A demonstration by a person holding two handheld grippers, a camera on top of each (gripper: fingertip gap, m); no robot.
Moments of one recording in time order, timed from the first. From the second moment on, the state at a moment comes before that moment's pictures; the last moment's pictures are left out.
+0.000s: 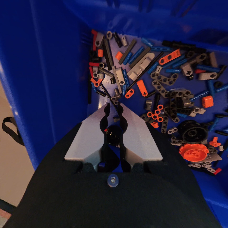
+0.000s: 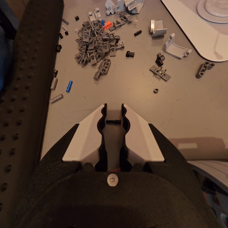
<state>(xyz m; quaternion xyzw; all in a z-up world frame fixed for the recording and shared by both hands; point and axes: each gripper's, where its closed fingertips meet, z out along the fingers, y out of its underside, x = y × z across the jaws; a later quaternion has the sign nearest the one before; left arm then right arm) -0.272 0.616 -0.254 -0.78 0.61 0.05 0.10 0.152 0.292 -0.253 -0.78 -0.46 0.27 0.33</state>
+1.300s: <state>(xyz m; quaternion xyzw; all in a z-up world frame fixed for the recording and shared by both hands) -0.243 0.607 -0.259 -0.78 0.61 -0.02 0.11 0.151 0.291 -0.253 -0.77 -0.46 0.27 0.34</state>
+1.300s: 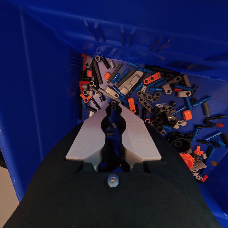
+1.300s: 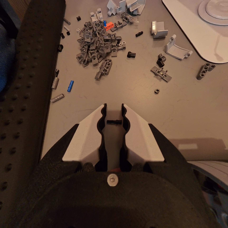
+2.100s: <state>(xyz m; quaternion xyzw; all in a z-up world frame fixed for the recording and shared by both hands) -0.069 0.392 -0.170 -0.58 0.78 -0.09 0.22 0.150 0.286 -0.255 -0.77 -0.48 0.26 0.33</state>
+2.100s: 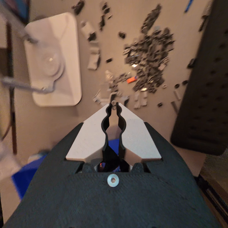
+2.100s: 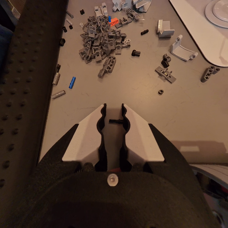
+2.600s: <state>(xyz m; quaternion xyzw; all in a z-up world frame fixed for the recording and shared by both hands) -0.006 0.336 -0.250 -0.53 0.82 -0.09 0.17 0.150 0.279 -0.257 -0.76 -0.50 0.25 0.33</state>
